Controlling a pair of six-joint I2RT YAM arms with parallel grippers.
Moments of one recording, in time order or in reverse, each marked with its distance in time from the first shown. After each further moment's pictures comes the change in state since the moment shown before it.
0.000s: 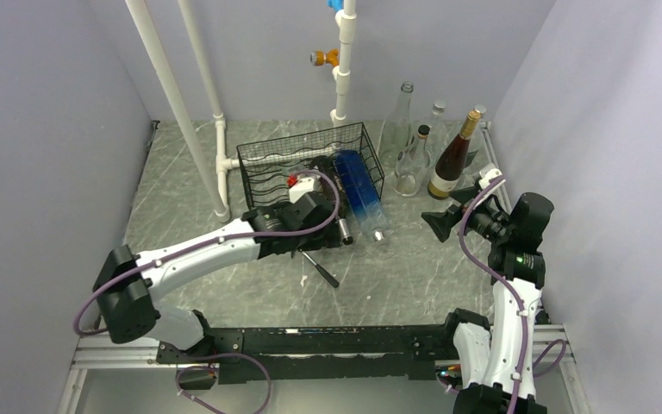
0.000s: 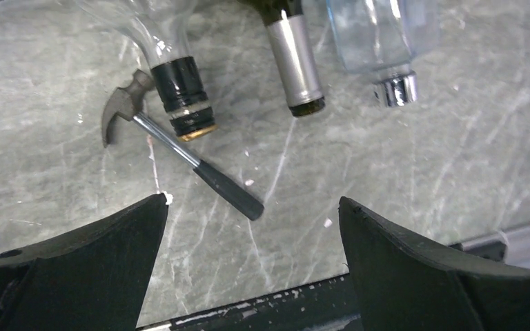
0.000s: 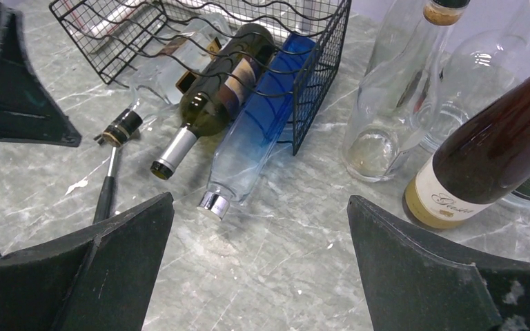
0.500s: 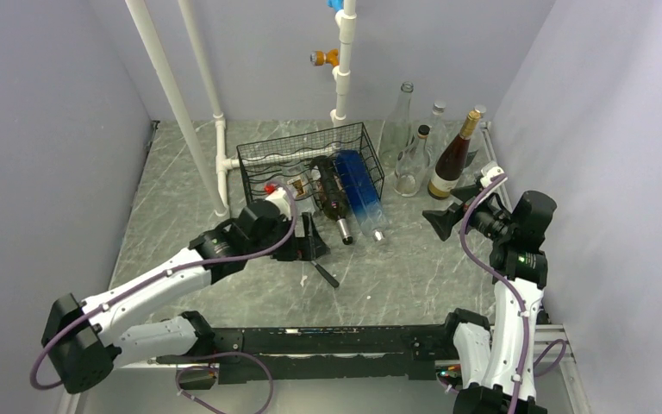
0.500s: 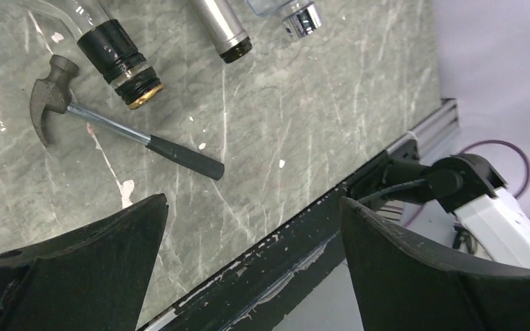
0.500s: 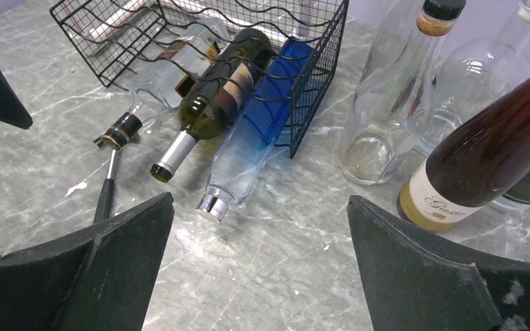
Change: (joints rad) left arm 0.179 -0.362 -0.361 0.302 0.430 0.166; right arm 0.000 0.000 0.035 -0.027 0.003 -0.005
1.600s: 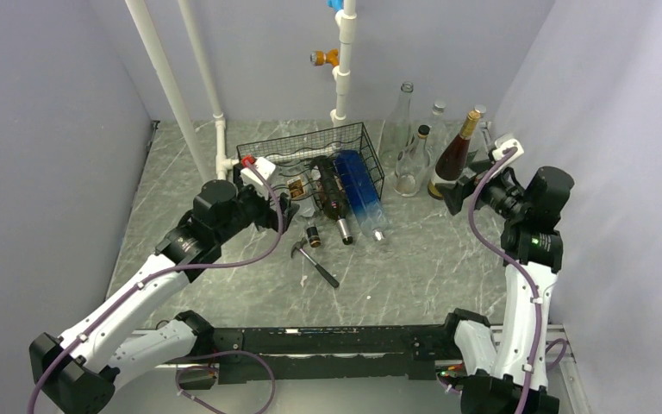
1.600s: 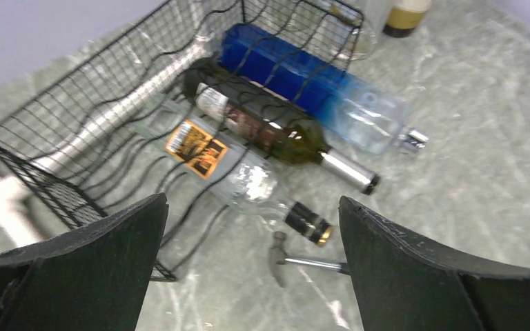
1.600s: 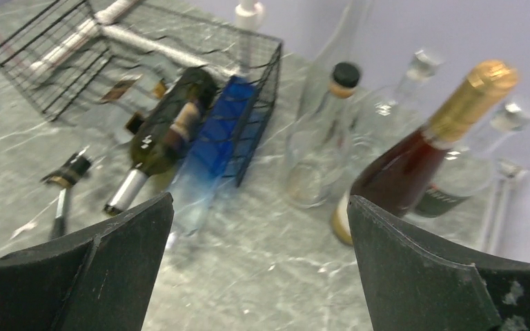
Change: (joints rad) left arm 0.183 -0.098 0.084 0.163 -0.127 0.819; right arm 0.020 0.126 0.255 0.010 0.167 0.005
